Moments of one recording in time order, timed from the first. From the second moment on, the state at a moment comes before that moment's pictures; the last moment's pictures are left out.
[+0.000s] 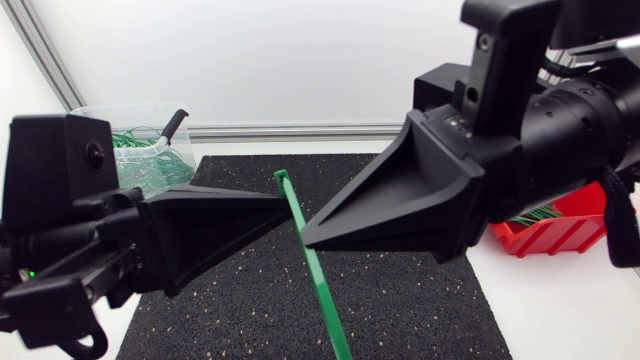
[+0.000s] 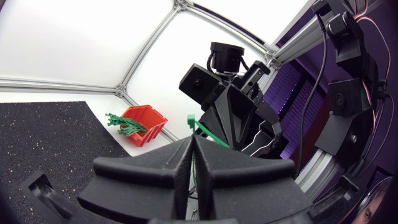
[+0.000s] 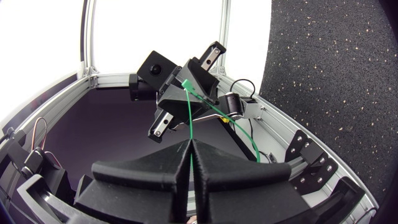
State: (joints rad) left arm -0.77 0.79 0.58 0.22 0.56 -0.63; right arm 0.67 1.12 1.08 -0.50 -1.09 1.07
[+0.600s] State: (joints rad) left arm -0.78 0.79 0.58 0.22 0.55 -0.63; right arm 0.68 1.12 1.07 -0.49 -1.10 1.07
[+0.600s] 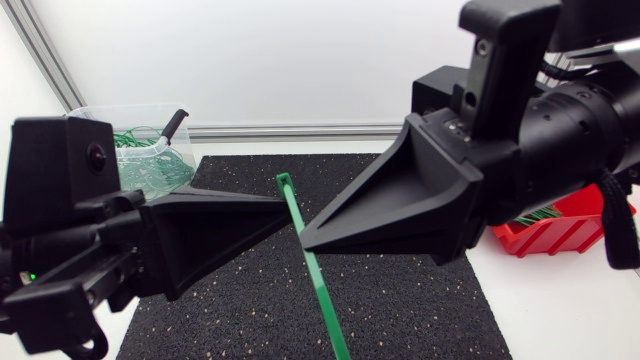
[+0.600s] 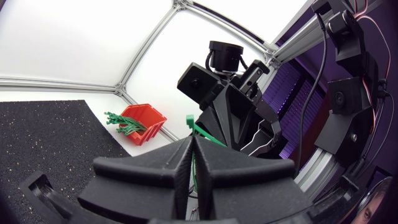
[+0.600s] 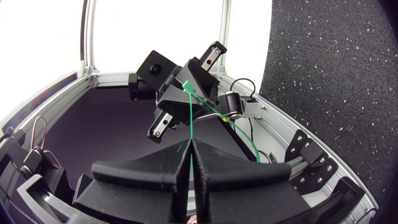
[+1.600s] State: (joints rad) left arm -0.78 0.80 0.58 0.21 0.55 -0.63; right arm 0.68 1.12 1.04 -0.48 -1.10 1.07
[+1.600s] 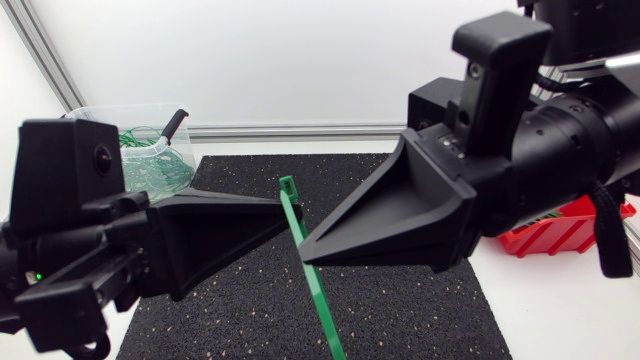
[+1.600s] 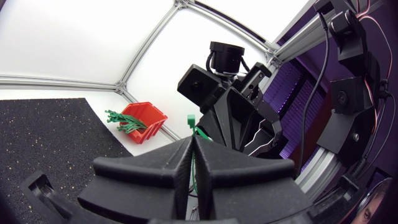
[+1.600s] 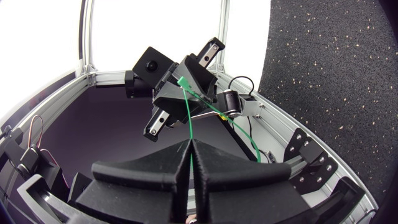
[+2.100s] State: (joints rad) left arm -0.78 0.80 0.58 0.21 0.55 -0.63; right arm 0.67 1.10 1.04 -0.47 -1.10 1.07
